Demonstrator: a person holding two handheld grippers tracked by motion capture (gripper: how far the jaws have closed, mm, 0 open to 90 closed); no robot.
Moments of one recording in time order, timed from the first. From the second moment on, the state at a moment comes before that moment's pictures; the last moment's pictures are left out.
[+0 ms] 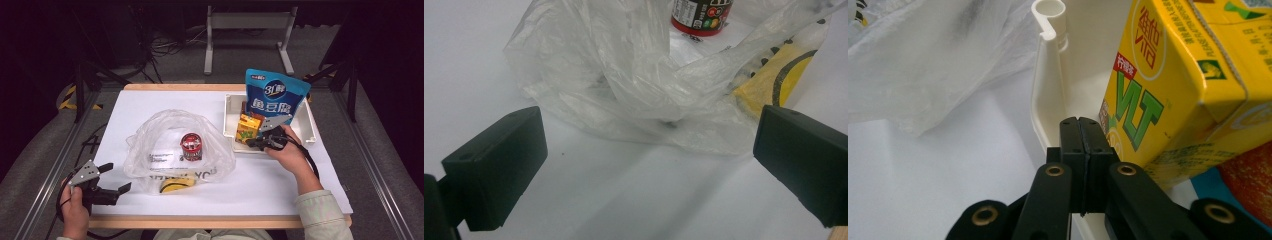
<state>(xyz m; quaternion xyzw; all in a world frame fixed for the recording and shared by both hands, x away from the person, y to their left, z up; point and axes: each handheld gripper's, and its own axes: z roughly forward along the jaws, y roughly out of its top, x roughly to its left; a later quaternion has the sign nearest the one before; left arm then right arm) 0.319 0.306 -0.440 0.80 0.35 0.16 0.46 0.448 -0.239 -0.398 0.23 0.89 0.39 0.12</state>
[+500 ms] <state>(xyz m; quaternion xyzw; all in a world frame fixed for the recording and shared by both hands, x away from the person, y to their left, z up) 0.319 0.306 -0.440 0.79 0.35 0.16 0.46 0.453 -0.247 -0.405 0.27 0.88 0.37 0.14</state>
